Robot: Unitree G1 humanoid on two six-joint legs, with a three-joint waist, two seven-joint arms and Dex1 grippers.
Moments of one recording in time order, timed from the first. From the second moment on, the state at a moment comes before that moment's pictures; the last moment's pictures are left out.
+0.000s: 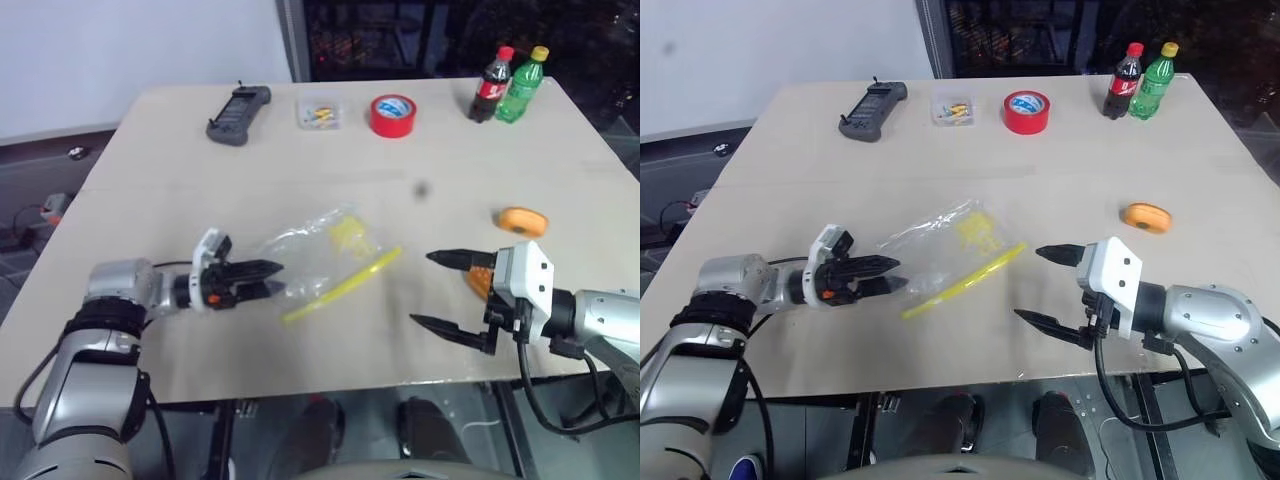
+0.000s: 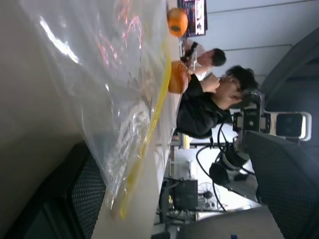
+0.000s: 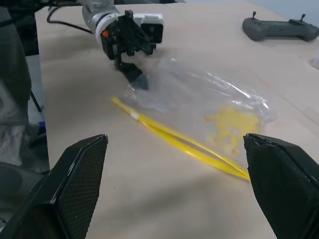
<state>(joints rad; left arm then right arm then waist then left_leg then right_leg) -0.62 0.74 -0.05 0.64 -0.69 1.34 -1.45 -0.06 -0.80 -0.09 -0.78 0.61 0.58 0.81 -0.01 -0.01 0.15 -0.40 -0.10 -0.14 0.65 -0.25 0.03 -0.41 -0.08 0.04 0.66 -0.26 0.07</state>
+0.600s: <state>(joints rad) -0.45 0.06 0.69 0.07 -0.92 1.59 -0.35 -0.09 -0.77 -0.03 -0.76 0.57 0.58 0.78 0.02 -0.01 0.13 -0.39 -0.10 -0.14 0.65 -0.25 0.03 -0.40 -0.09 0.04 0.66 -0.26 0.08</state>
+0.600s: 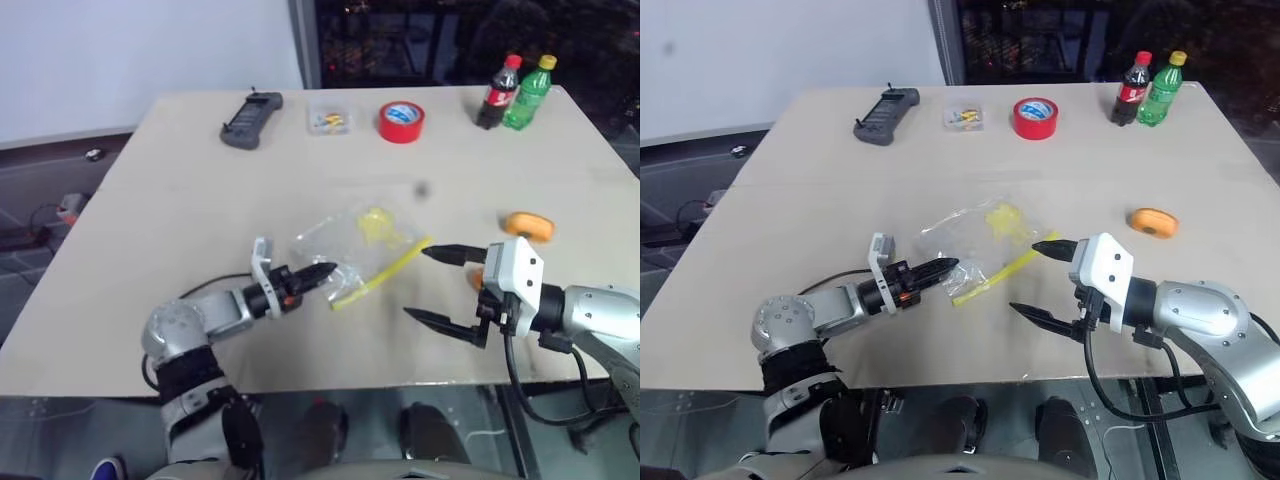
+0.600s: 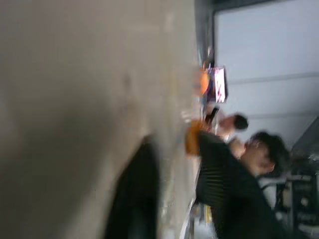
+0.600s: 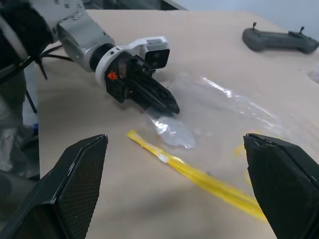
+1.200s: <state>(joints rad) -0.49 0.12 0.59 0.17 -1.94 1.34 0.42 -0.20 -0.56 0.36 -0.29 -0.27 0.12 0.35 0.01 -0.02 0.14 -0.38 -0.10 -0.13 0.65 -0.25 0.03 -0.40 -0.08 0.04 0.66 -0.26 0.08</state>
